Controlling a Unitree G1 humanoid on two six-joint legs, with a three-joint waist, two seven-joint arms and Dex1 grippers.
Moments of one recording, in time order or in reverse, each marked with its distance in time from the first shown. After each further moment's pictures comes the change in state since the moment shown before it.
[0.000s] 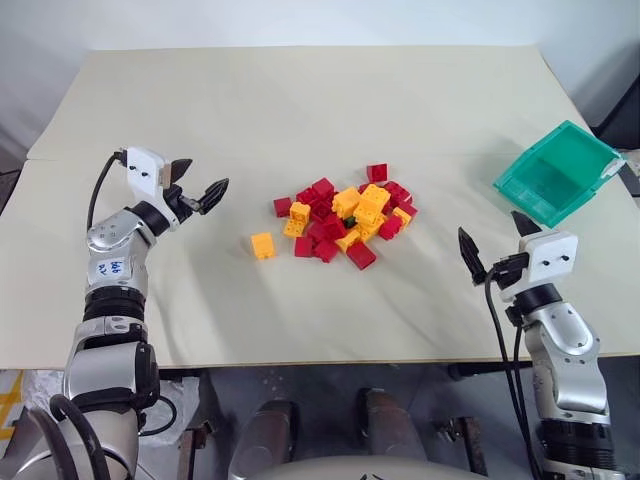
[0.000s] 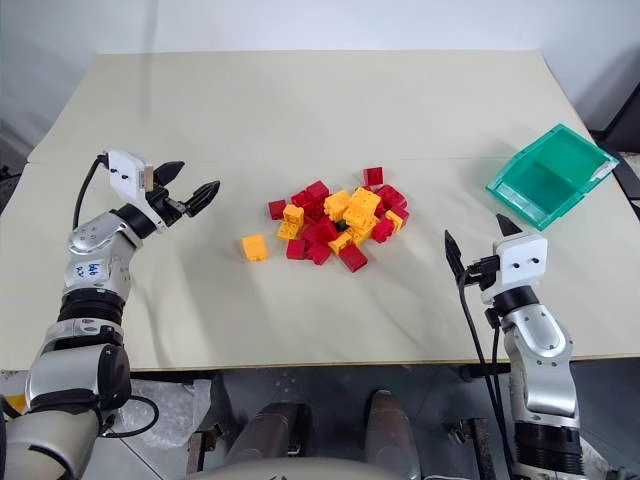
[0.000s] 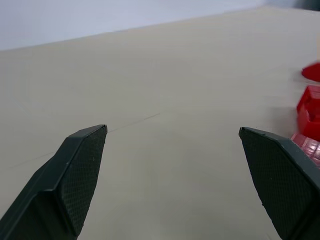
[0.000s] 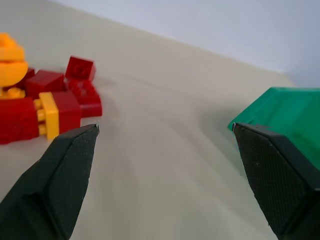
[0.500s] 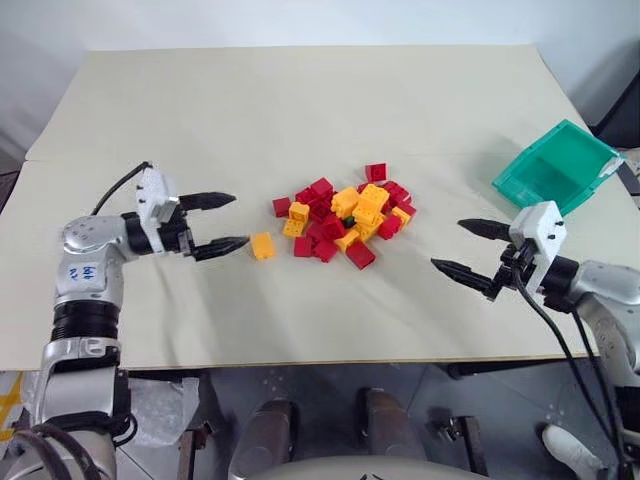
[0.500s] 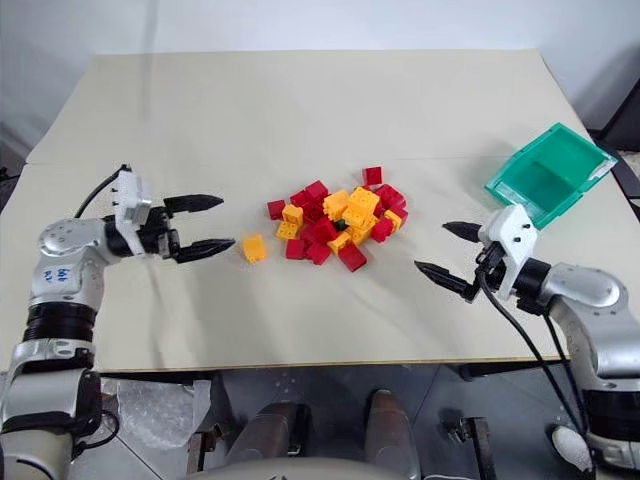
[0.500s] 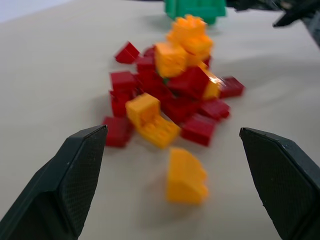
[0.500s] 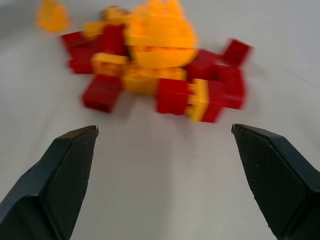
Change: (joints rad) left arm 0.159 0.144 -0.082 -0.303 -0.141 0.122 -0.638; right arm -0.168 -0.412 0.093 -0.034 0.253 0.361 0.593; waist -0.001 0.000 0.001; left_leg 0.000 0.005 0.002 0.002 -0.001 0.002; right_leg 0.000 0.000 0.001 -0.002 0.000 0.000
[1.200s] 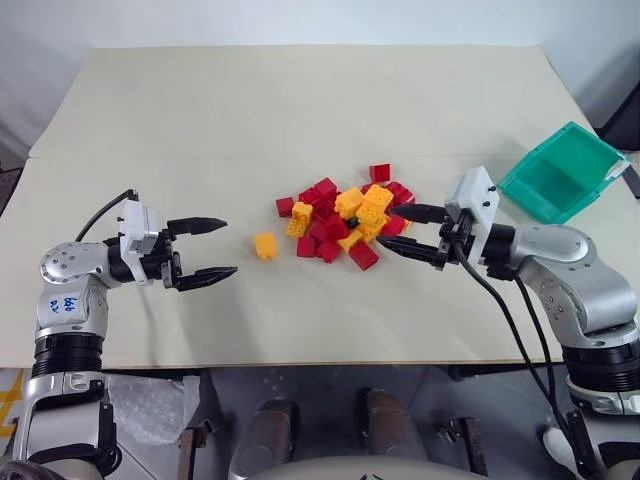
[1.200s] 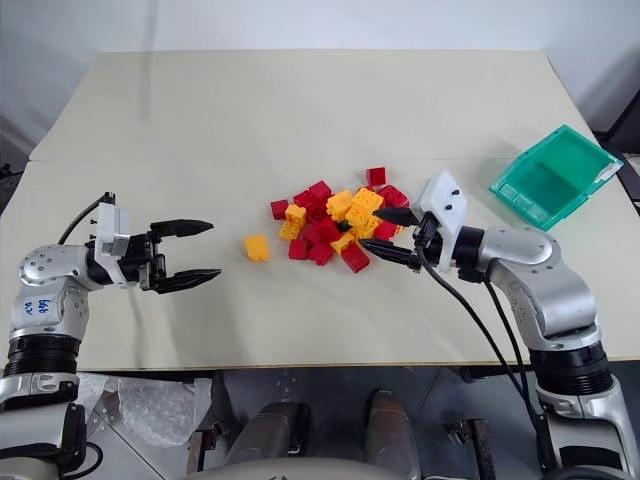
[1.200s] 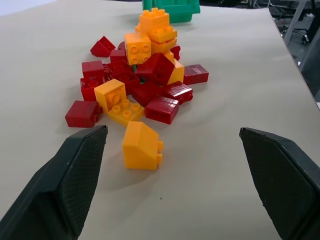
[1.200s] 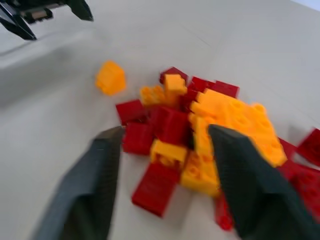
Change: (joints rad) left arm 0.158 0.001 0.049 -0.125 -0.059 -0.028 -0.016; right arm -0.245 0.204 0.184 -0.148 -0.012 0.251 -0.140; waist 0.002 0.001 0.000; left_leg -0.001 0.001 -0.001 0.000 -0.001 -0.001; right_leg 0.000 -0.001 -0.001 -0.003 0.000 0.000
